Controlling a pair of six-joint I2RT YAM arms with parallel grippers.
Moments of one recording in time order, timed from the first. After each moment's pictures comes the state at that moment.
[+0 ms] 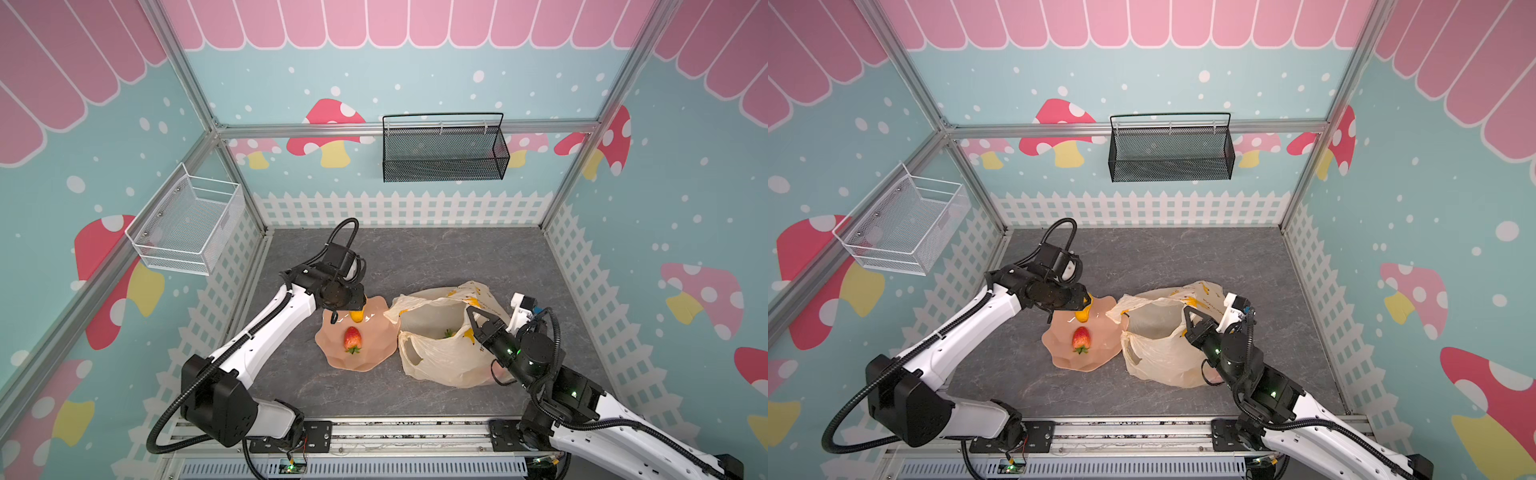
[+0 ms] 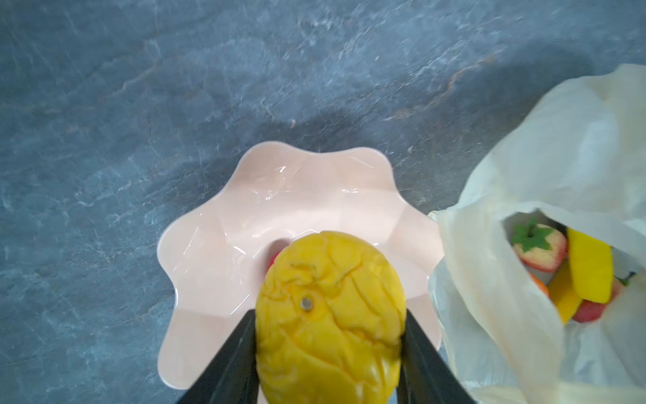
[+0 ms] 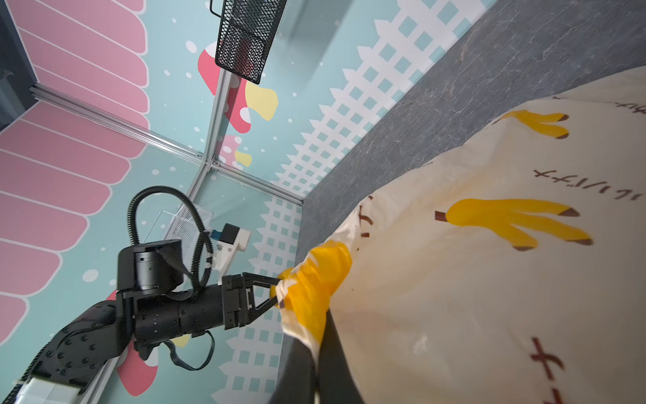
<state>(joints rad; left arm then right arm) -0.43 1.39 1.29 -0.97 0.07 -0.35 0.92 0.51 0.53 -0.16 0.42 1.12</state>
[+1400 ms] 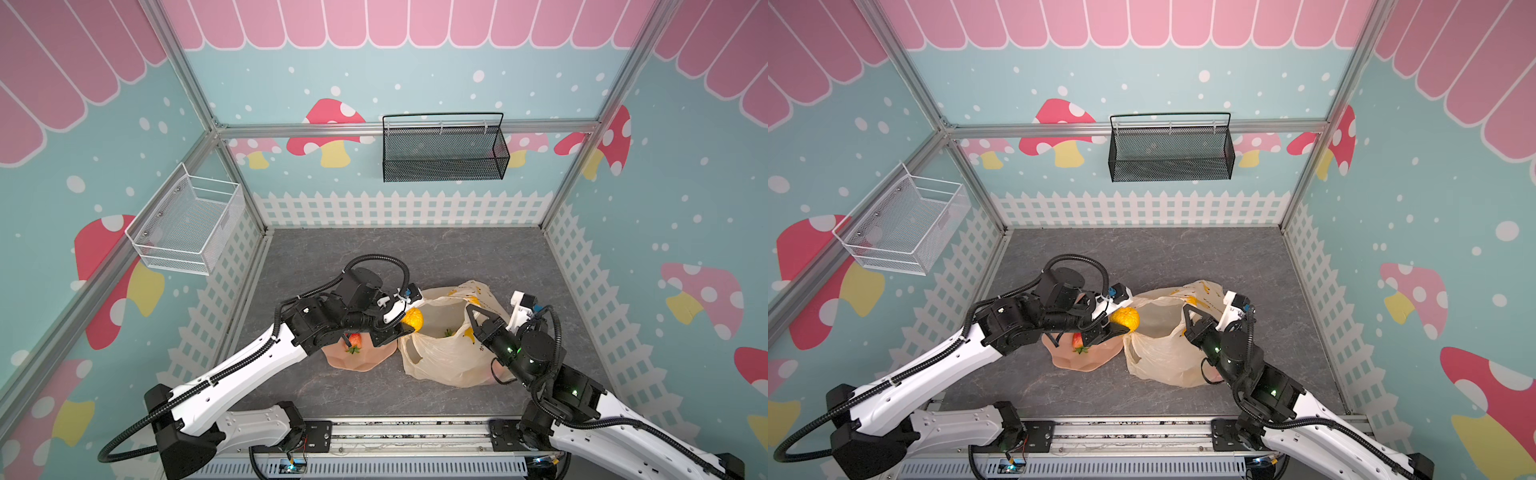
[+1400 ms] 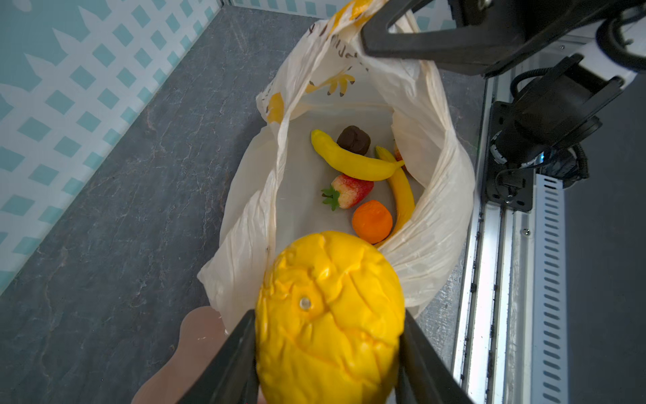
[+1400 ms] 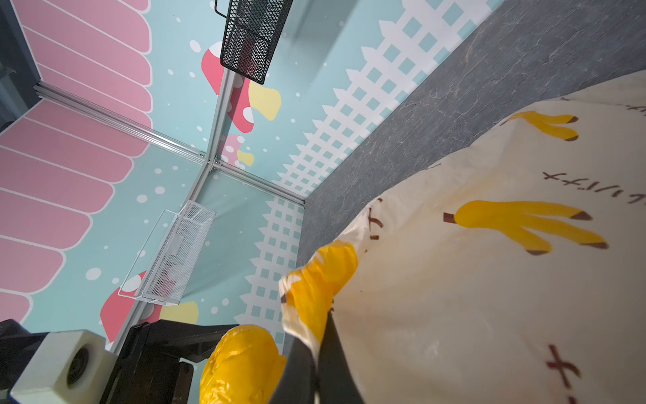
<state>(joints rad) -0.85 1.21 1.23 -0.74 0.22 0.32 0.92 0.53 0.55 -0.17 0.42 1.11</state>
